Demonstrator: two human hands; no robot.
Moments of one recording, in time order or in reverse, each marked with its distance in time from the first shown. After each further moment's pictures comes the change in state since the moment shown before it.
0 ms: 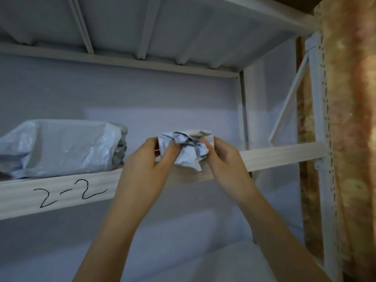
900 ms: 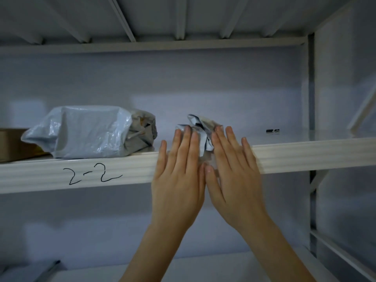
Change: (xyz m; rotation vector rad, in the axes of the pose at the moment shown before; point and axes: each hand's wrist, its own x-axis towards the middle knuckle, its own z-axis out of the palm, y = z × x) left_hand -0.013 -0.056 0.065 0.942 0.265 0.416; right_hand -0.006 0.078 0.037 -0.620 0.090 -0.503
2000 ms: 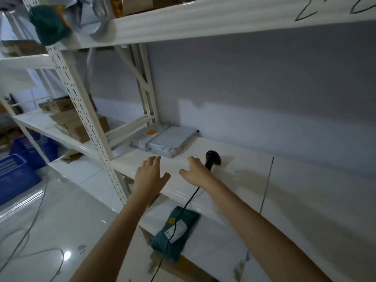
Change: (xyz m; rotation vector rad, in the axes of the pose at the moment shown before) left_hand -0.347 -0.284 -0.154 0.388 -0.987 -0.891; right_hand -0.191 -0.373 0.176 0.904 -1.505 0.242
